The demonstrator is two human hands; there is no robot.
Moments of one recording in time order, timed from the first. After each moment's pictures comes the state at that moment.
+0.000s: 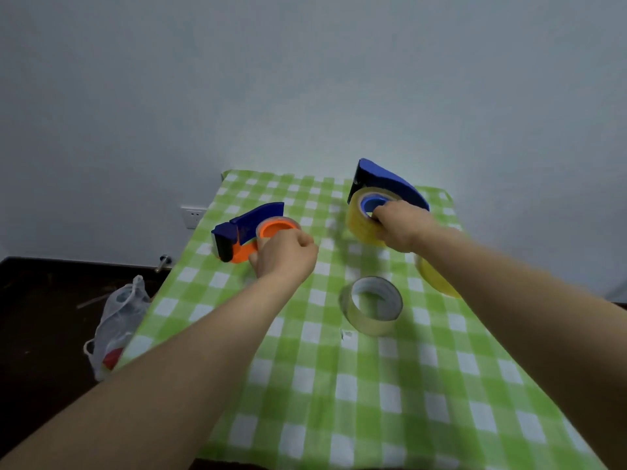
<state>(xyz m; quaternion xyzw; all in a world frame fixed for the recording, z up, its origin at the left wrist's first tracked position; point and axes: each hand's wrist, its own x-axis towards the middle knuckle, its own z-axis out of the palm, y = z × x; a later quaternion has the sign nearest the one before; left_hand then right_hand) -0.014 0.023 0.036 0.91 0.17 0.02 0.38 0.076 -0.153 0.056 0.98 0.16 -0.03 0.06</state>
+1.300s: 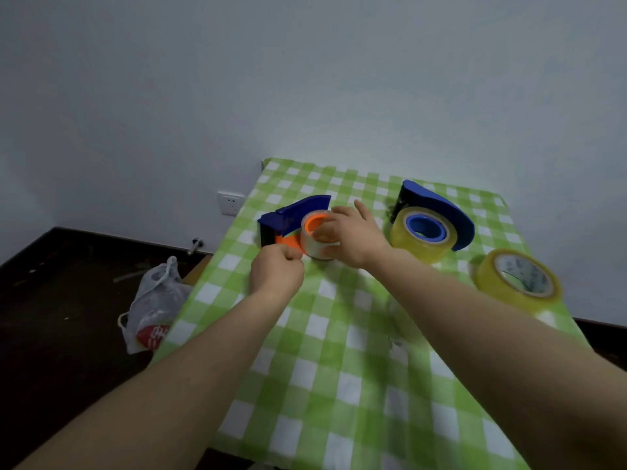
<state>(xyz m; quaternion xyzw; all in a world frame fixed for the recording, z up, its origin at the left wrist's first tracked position) -0.026 0.096 -0.005 0.84 0.27 0.06 0.47 0.063 -0.023 0.014 0.94 0.33 -0.02 -0.02</state>
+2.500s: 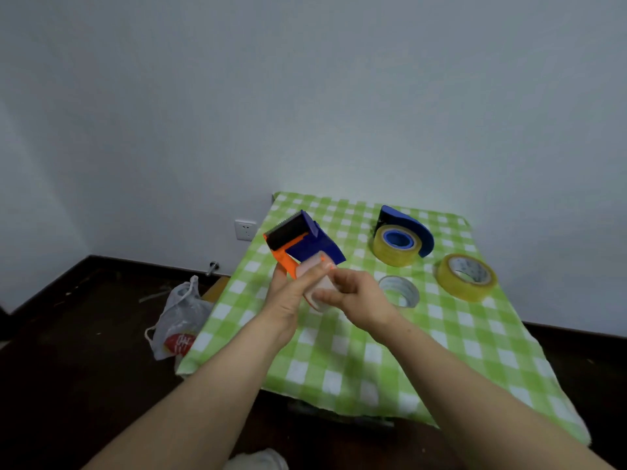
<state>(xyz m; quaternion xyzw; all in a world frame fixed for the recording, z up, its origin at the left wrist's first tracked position) -0.152 0.064 0.050 0.56 0.10 0.06 0.82 -0.125 -0.057 0.056 0.81 0.19 -0.12 -0.55</state>
